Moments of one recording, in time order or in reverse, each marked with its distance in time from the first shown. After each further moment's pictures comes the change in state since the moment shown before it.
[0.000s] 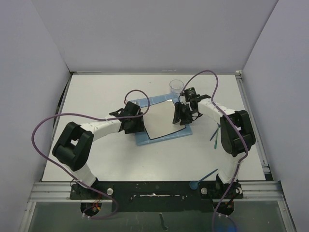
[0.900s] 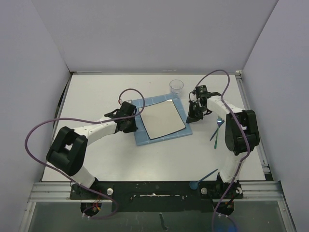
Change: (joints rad) left arm 0.028 -0.097 -0.039 -0.023 -0.061 -0.020; right arm -0.125 0.000 0.016 -0.089 0.038 -0.038
